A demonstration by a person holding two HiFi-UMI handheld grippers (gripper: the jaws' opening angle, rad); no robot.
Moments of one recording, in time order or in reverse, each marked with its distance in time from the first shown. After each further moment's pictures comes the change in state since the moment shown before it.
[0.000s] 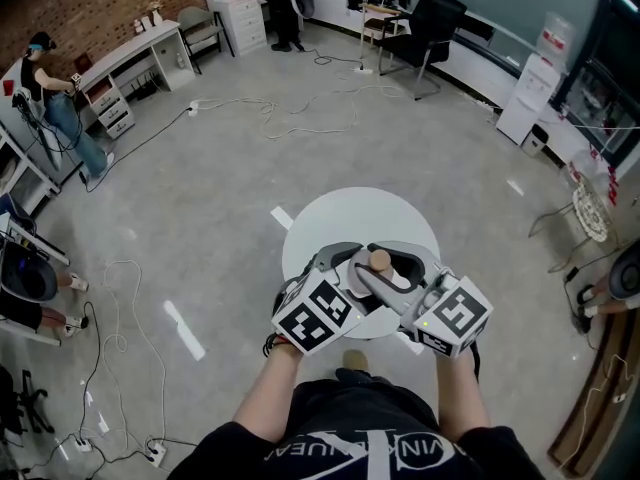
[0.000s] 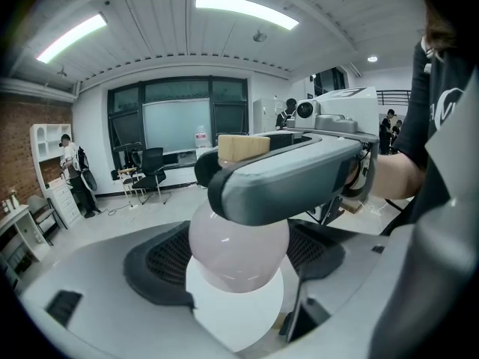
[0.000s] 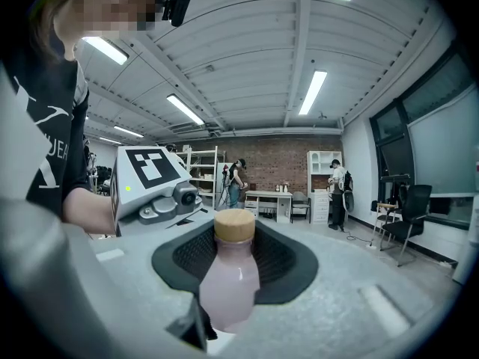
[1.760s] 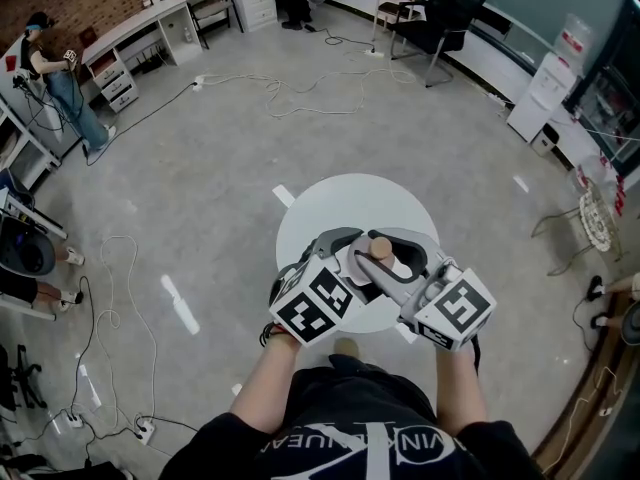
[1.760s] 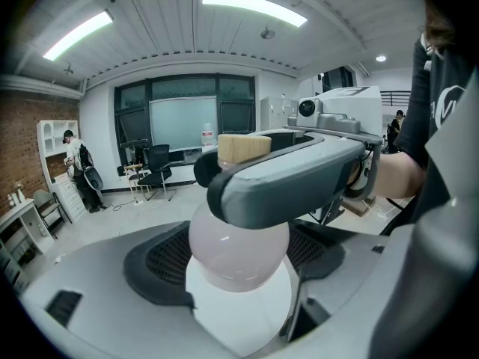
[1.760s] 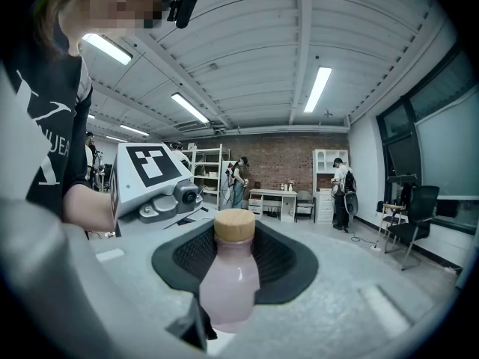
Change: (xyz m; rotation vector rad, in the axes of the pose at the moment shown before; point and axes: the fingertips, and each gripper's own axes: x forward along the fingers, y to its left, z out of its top) left arm 0.025 0.018 0.005 -0.037 0.014 0.039; right arm 0.003 -0.028 -0.010 -0.021 0.020 0.047
